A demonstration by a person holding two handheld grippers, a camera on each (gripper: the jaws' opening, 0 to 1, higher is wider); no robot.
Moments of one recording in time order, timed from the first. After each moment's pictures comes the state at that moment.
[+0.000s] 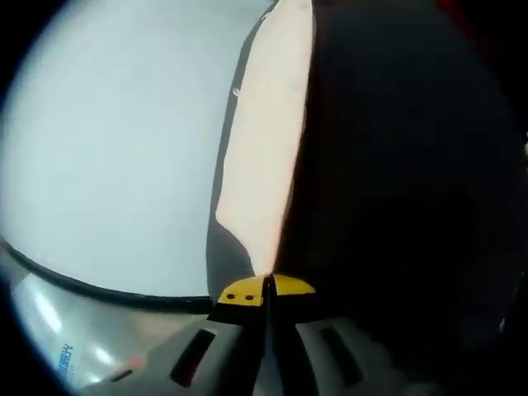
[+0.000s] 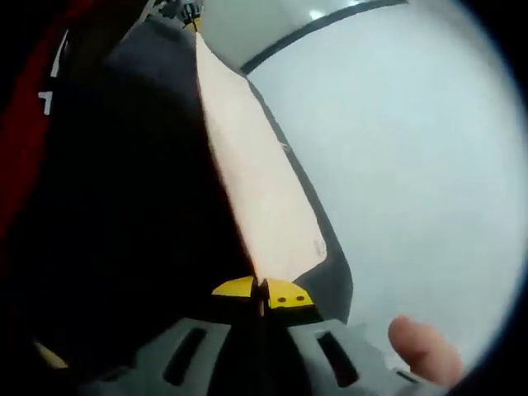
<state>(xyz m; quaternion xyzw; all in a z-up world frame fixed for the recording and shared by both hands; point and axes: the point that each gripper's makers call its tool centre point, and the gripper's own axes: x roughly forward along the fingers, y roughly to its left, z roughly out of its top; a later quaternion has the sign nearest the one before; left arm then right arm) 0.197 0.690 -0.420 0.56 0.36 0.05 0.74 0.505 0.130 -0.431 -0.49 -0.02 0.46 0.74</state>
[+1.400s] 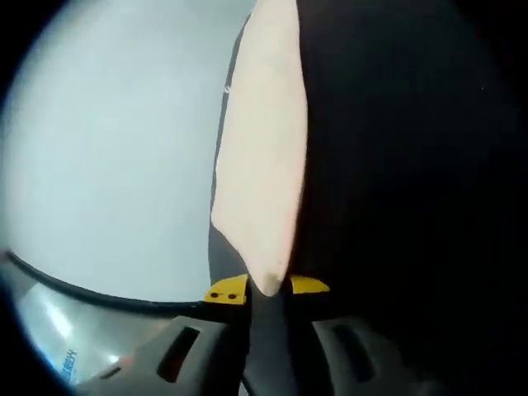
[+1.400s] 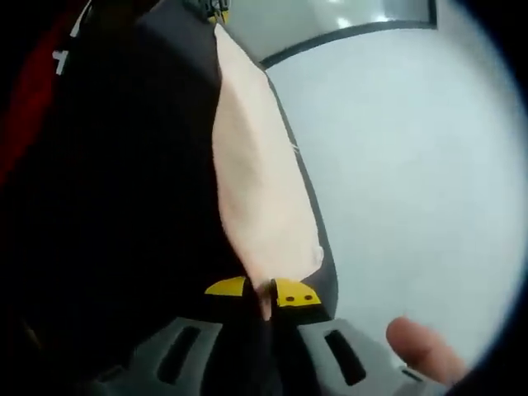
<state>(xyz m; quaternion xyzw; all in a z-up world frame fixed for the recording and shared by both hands) 0.209 0.694 -0.457 0.60 0.35 0.06 0.72 0.501 0.135 -0.447 -0.57 -0.07 0.43 0.69</state>
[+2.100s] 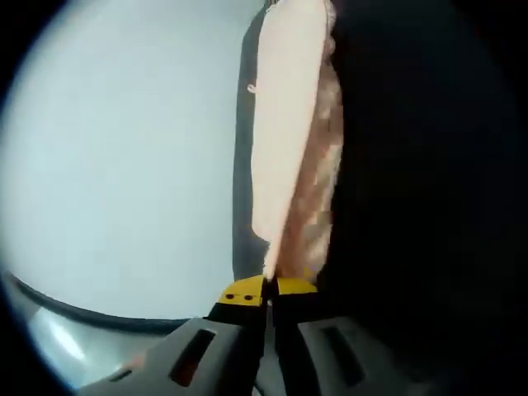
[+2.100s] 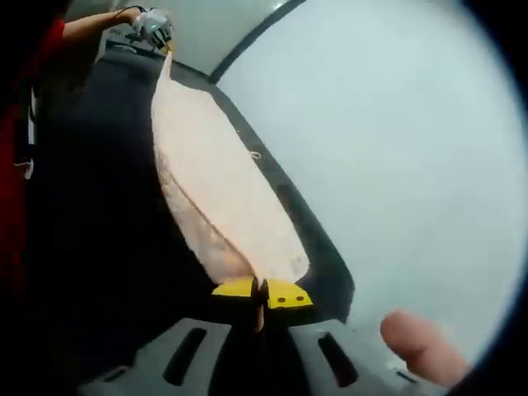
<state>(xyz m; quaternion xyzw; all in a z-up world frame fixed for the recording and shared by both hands) 0.292 0.737 -0.350 0.60 0.36 0.04 0.71 0.584 0.177 -0.357 -0.45 0.01 0.44 0.78</state>
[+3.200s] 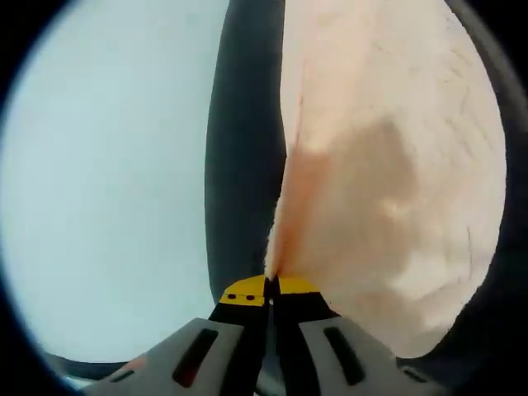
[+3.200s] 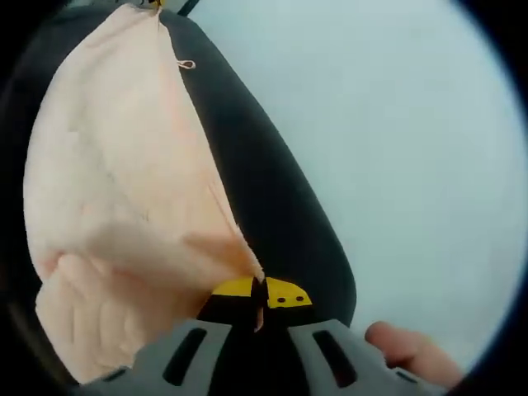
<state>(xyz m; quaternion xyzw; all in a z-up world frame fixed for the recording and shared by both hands) 0.469 0.825 -0.434 0.55 0.48 0.00 0.68 0.777 0.275 -0.448 -0.52 0.10 0.40 0.75</state>
